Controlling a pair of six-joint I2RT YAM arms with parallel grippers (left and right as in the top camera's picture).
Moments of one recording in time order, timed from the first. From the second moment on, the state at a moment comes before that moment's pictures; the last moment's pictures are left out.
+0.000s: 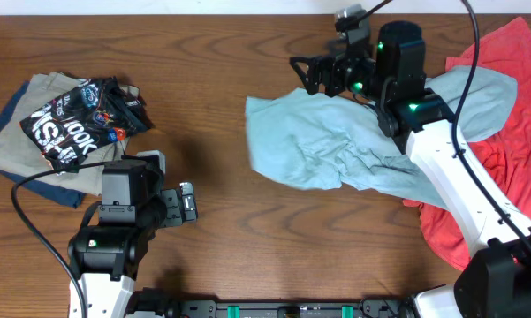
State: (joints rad) left arm -0.05 0.85 0.75 -0.91 0.07 -0.19; right arm 0.28 1.62 1.31 -0.15 -0.39 0.19
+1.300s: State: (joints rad) left arm -0.47 1.53 0.75 -0.29 0.28 -0.73; right arm -0.01 1.62 1.31 -1.17 0.08 0.17
